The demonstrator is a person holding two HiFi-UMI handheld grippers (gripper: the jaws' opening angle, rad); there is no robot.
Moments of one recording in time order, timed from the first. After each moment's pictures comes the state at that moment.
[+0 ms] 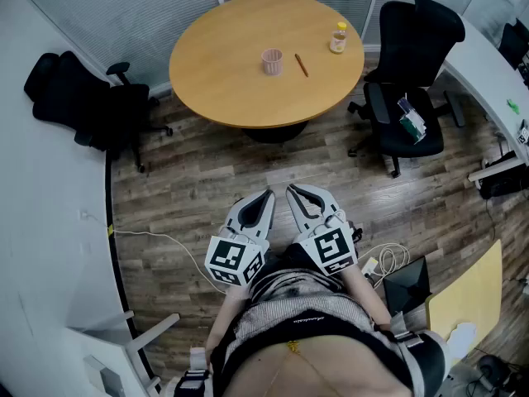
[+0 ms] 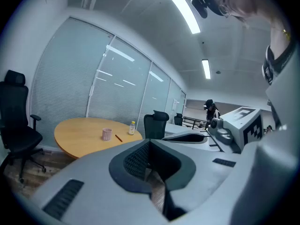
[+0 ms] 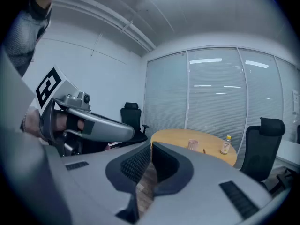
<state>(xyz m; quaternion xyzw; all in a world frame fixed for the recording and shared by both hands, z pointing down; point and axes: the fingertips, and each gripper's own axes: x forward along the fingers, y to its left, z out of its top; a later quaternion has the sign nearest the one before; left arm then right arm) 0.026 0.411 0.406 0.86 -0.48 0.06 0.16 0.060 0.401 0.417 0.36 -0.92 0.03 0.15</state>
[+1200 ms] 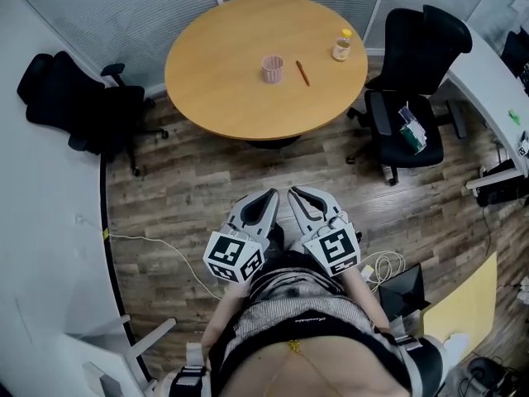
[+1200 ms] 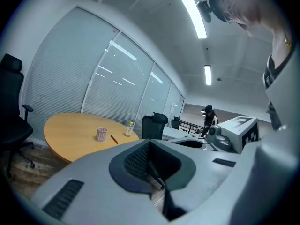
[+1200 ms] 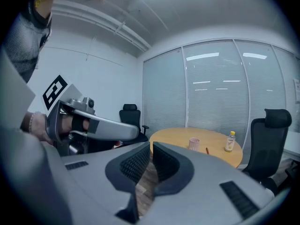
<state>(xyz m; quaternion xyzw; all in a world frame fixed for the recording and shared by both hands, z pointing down) 0.026 0.343 0.416 0.87 -0.46 0.03 0.19 0.056 0.341 0.431 0.35 -0.92 0.06 0.13</state>
